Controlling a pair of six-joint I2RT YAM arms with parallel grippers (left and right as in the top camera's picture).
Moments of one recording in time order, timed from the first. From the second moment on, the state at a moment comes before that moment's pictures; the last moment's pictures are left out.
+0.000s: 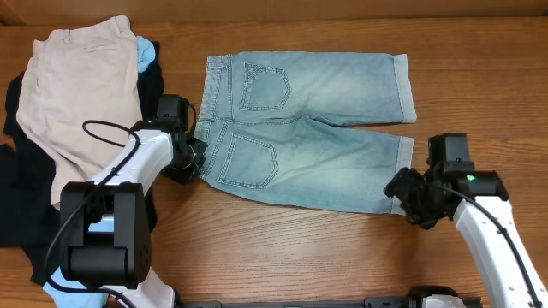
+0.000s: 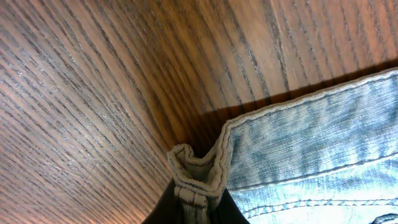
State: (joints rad) left arm -0.06 1.82 1.08 -0.69 0.05 -1.15; right arm -0.02 1.23 0.80 -0.95 -0.19 0.69
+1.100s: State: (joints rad) left arm -0.05 1.84 1.13 -0.77 0.10 -0.97; right arm -0.04 1.41 0.66 -0.69 -0.06 0.80
